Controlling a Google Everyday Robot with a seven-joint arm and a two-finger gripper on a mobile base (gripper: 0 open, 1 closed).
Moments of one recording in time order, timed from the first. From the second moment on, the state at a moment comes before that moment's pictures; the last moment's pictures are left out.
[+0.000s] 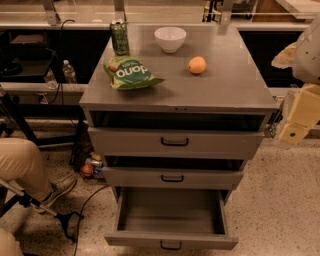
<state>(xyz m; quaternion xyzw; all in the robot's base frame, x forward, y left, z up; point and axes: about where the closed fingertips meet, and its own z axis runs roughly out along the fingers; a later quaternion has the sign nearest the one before) 0.438 -0.216 0.979 -0.60 0.78 -0.04 0.16</state>
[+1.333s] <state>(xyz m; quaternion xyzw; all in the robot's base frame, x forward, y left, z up) 0.416 -0.251 0.821 -0.52 0.85 0.05 0.09</state>
